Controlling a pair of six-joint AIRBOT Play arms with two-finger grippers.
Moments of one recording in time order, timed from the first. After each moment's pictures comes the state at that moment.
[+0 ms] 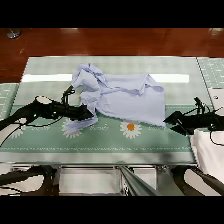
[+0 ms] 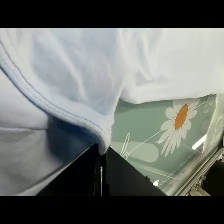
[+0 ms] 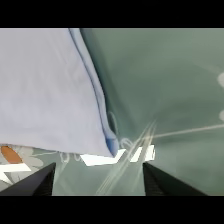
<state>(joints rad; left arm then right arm) -0.13 -1.42 0.68 0.46 -0.95 -1.02 -0.38 -1.11 0.55 -0.94 1.14 1.43</state>
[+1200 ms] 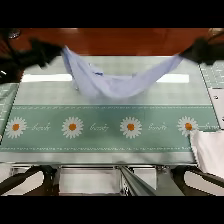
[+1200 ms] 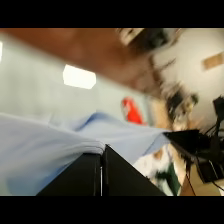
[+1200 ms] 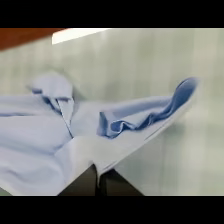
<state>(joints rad) 0.17 -1.20 1.21 0.07 -1.05 -1.01 -0.22 -1.29 1.63 -0.84 1.29 1.45</state>
